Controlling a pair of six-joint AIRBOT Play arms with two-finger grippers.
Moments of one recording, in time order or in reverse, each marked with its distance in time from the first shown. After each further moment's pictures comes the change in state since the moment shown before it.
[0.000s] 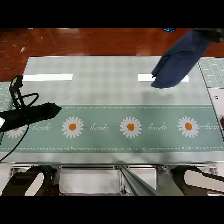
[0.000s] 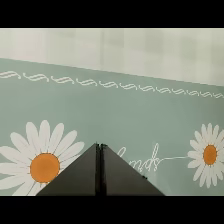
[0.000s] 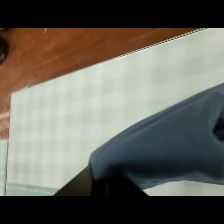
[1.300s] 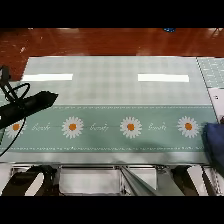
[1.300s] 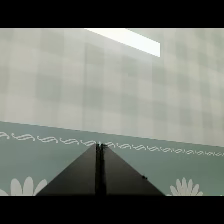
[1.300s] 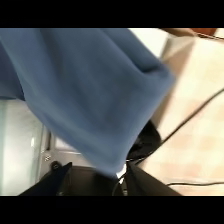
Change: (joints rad) left arm 0.000 -0.001 0.015 -0.090 0.198 0.013; right arm -0.918 0.538 -0.805 -0.991 0.377 0.003
